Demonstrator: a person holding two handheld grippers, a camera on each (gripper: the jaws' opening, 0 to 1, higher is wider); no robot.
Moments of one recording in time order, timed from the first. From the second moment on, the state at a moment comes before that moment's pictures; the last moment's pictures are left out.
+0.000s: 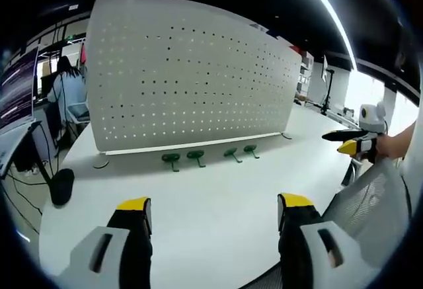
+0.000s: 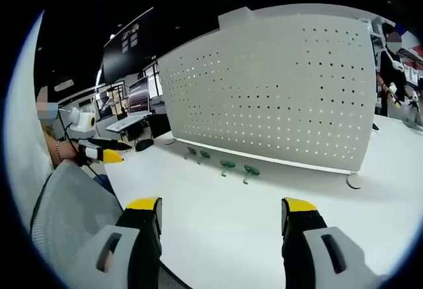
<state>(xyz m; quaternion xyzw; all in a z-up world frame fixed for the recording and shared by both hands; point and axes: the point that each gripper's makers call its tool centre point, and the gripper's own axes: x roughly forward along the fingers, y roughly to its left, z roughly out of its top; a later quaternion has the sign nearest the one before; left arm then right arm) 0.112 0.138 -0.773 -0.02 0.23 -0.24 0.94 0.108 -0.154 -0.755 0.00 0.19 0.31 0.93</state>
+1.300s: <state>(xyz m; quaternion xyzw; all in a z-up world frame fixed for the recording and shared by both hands) 0.116 0.138 -0.767 -0.03 0.21 -0.25 0.94 0.113 -0.154 -0.749 0.00 0.18 0.31 0.93</state>
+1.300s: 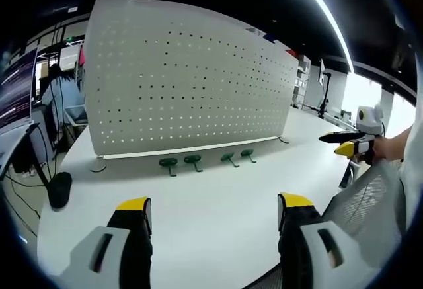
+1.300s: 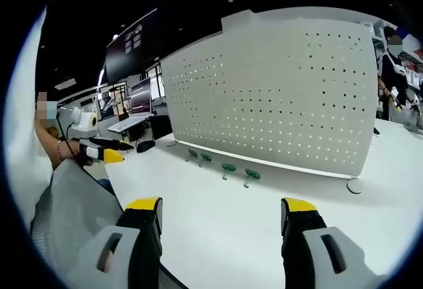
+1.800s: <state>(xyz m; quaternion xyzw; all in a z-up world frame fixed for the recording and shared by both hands) 0.119 0.134 -0.766 0.00 0.23 -0.29 0.93 0.112 -0.148 -0.748 -0.02 0.18 0.33 0.93</state>
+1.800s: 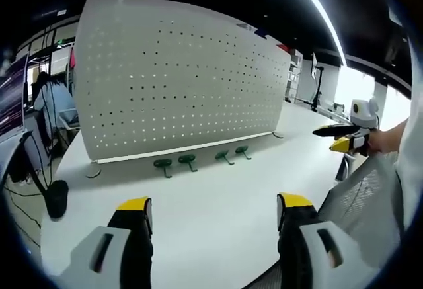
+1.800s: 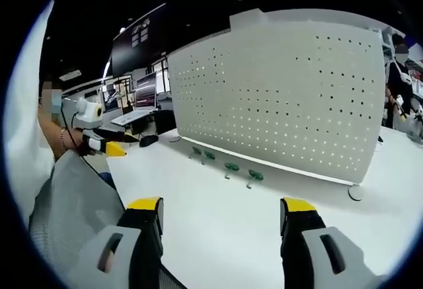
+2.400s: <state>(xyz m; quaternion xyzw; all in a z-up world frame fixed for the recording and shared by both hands) 0.154 0.137 -0.769 0.09 0.25 -0.36 0.90 0.112 -0.144 -0.746 -0.02 0.17 0.33 0.93</state>
